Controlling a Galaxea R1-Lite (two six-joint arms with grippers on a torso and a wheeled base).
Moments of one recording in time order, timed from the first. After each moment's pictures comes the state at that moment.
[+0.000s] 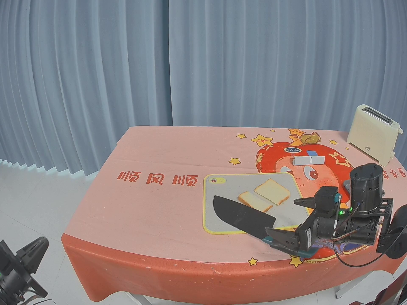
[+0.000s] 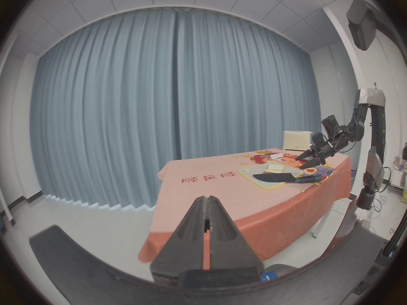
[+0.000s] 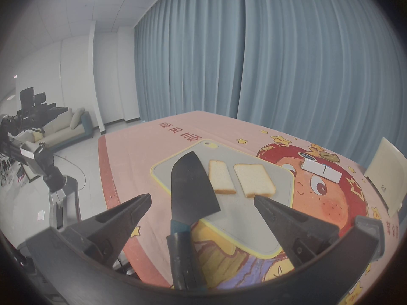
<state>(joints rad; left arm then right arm) -0.22 0.50 -0.14 -0.24 -0.08 0.05 0.60 1.60 -0.44 -0.62 0.05 -0.07</state>
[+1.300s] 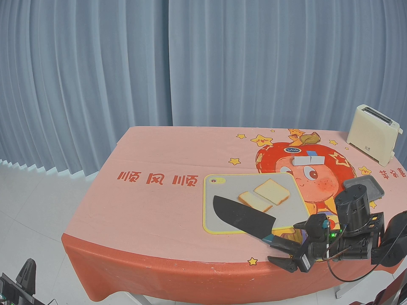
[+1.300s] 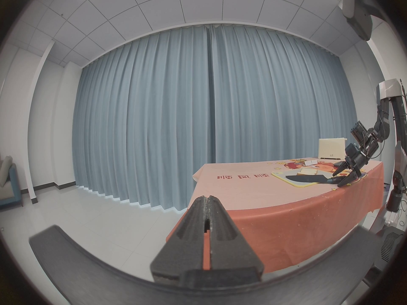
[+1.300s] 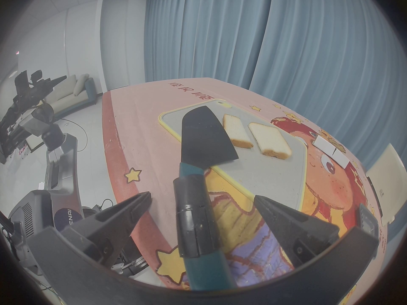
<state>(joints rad) -0.01 0.02 -0.02 -0.01 0.00 0.02 0.64 1.64 -0.39 -0.49 0.00 -0.18</state>
